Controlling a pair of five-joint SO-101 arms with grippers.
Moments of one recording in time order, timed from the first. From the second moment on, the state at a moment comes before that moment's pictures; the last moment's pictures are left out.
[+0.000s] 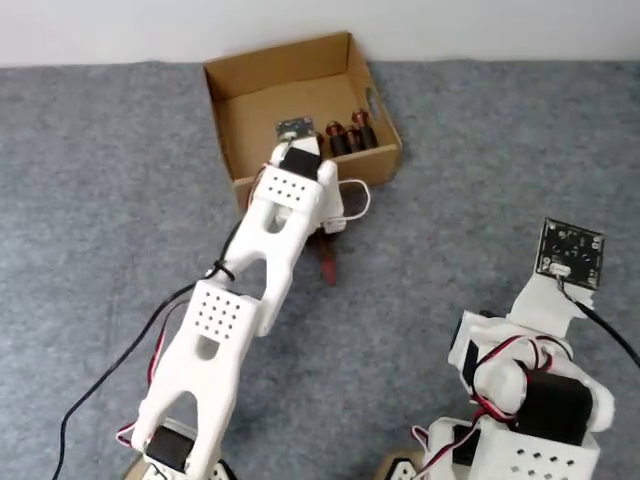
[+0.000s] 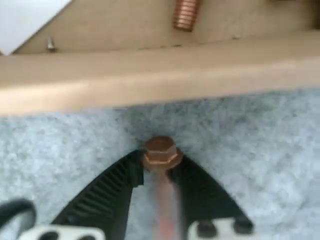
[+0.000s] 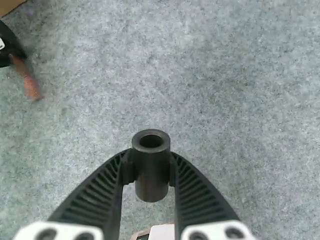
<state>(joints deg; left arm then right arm) 19.3 67.6 -65.7 97.5 44.3 9.1 -67.9 38.0 98.9 -7.8</state>
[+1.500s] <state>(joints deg) 23.3 -47.9 29.1 66.9 32.2 -12.7 -92.7 50.0 85.5 -7.8</state>
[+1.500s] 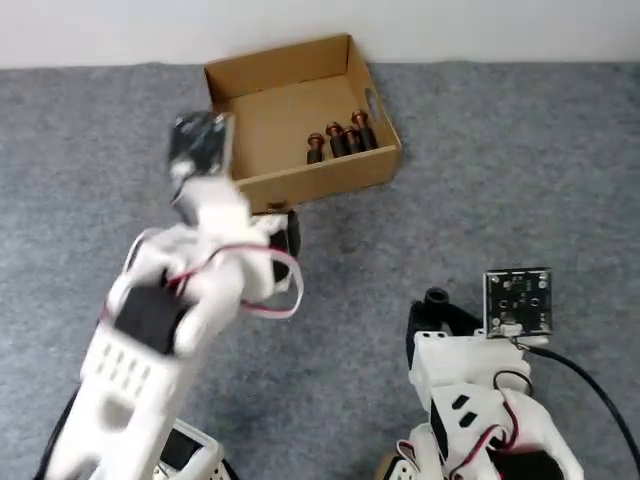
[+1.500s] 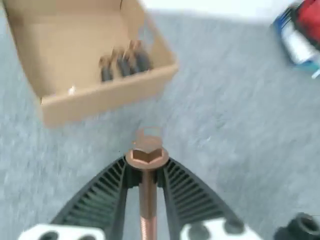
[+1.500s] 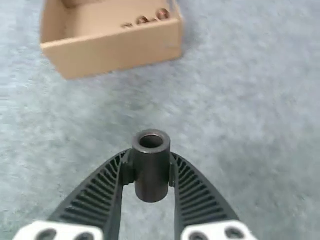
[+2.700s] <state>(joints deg) 35.3 -78.0 48.0 43.6 39.4 -35.4 -92.6 52.7 66.4 18.5</state>
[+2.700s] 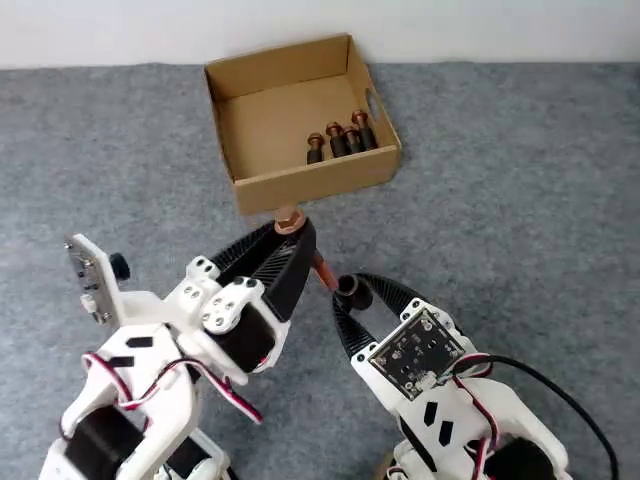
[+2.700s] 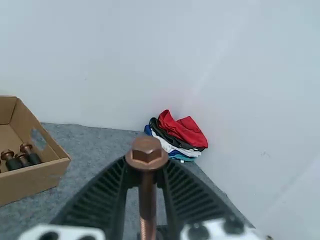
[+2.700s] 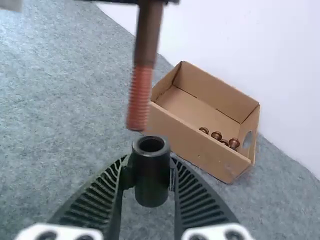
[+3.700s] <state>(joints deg) 45.4 -78.5 57.6 47.7 28.7 -35.7 -92.6 52.8 66.5 18.6</state>
